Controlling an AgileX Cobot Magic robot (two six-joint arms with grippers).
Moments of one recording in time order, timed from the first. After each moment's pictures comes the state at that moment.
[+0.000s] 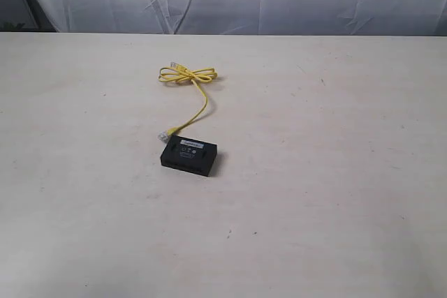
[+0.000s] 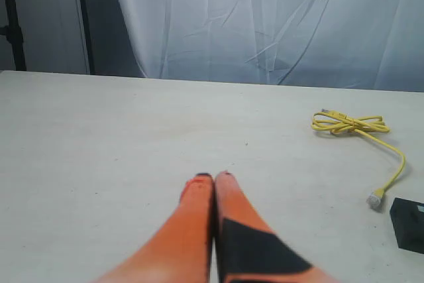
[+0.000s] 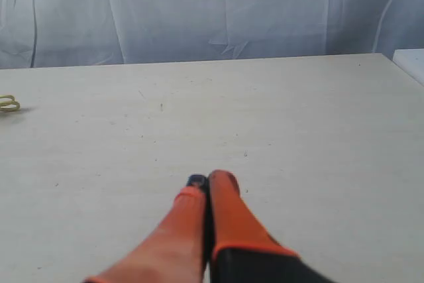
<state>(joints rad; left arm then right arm) -0.02 0.01 -0.01 -0.03 0.23 -0.04 -0.01 0.01 0.00 0.06 0.31 0.00</state>
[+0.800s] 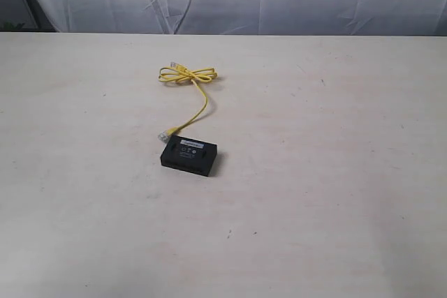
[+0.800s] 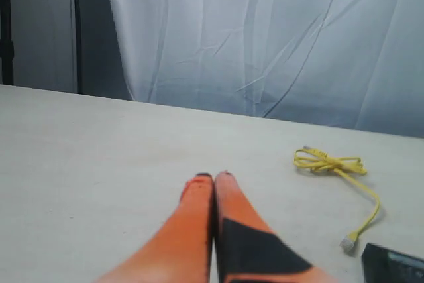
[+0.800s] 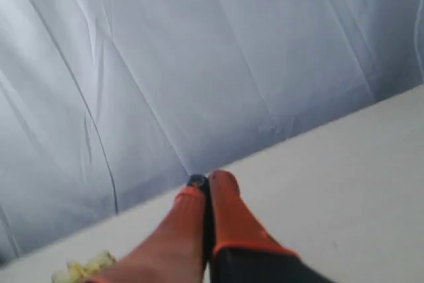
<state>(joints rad) -0.02 0.01 -0.01 -0.12 0.15 -0.04 -0.01 0.01 0.00 0.44 0.04 0.02</state>
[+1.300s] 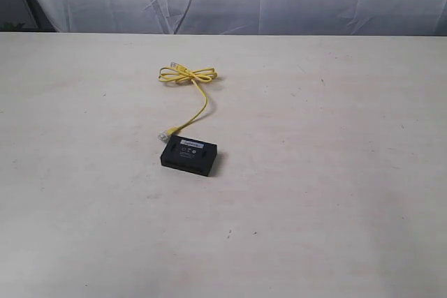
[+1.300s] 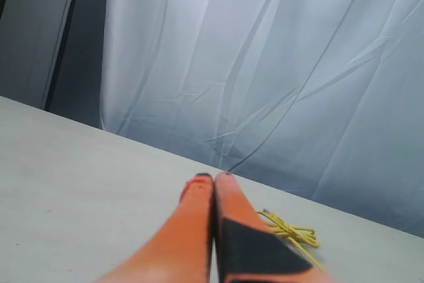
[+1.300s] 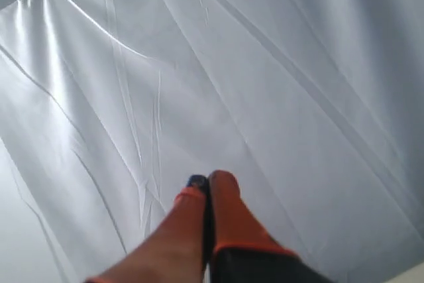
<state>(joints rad) -0.02 0.01 -0.01 -0.34 0.02 -0.04 -0.01 0.06 -0.19 0.49 -0.20 0.03</state>
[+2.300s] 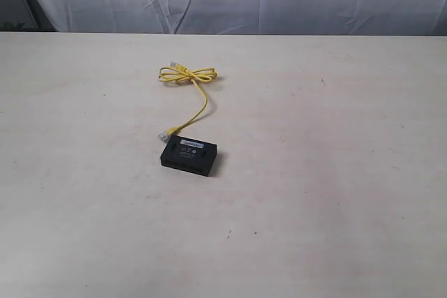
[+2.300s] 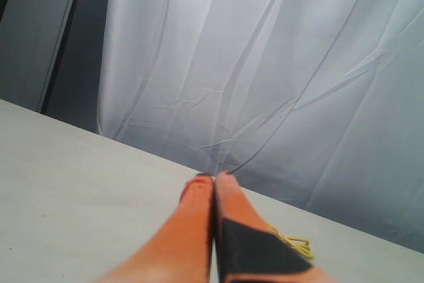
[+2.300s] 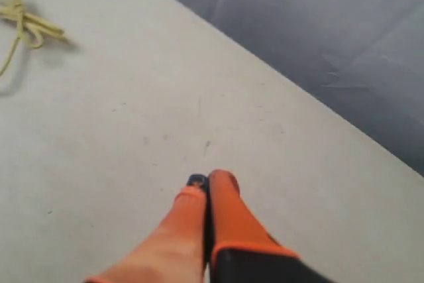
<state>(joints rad) -0.02 0.01 -0.01 -0.37 0.00 -0.04 0.17 1.52 -1.39 0.13 0.75 -0.56</state>
